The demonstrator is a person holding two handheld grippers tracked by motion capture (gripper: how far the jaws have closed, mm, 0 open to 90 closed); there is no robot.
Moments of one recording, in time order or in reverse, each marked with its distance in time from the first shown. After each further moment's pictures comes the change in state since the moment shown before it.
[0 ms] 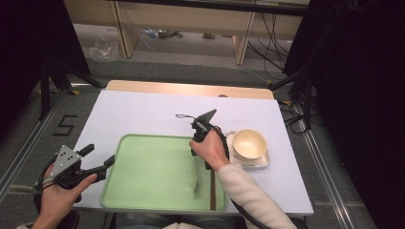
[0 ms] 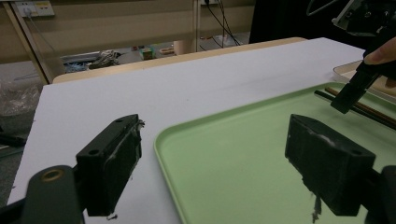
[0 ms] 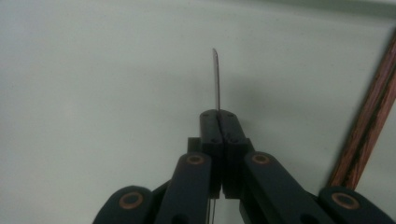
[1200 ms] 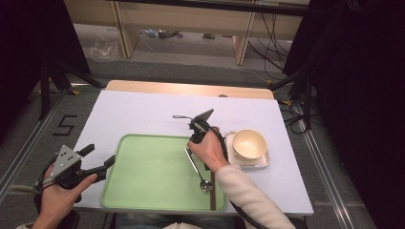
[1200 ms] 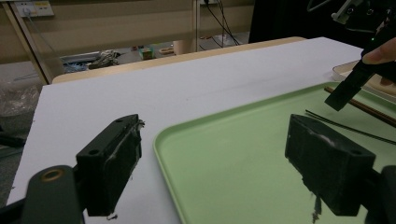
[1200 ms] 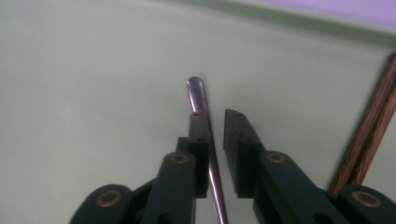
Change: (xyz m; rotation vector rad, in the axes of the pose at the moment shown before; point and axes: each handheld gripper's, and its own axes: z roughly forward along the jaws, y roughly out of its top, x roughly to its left) left arm 0.000 0.000 0.000 0.003 0.000 0.003; right arm 0.008 -0.002 0.000 -0.067 -0.033 -0.073
